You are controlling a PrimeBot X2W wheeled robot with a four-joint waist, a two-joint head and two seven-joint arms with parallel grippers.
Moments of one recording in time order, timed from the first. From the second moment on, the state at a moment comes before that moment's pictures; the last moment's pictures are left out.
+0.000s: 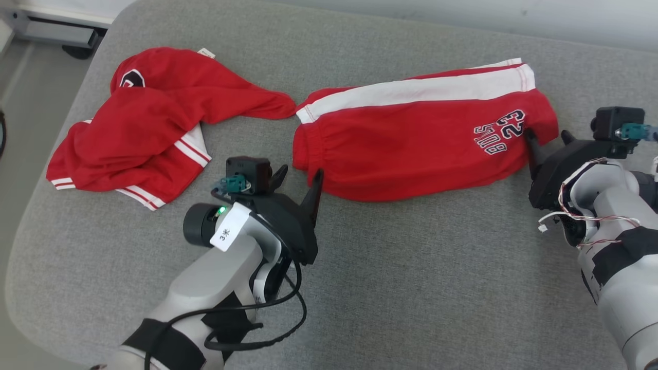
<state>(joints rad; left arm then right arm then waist) -0.92 0.03 -1.12 0.91 -1.02 0.10 -0.19 -0.85 -0.21 0.17 1.05 0.45 0.06 0.00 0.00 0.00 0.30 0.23</state>
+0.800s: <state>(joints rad) -0.97 0.03 -1.18 0.87 -1.04 0.11 -0.21 -0.91 -0.20 0.12 1.13 0.52 0.06 0.03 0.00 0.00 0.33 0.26</state>
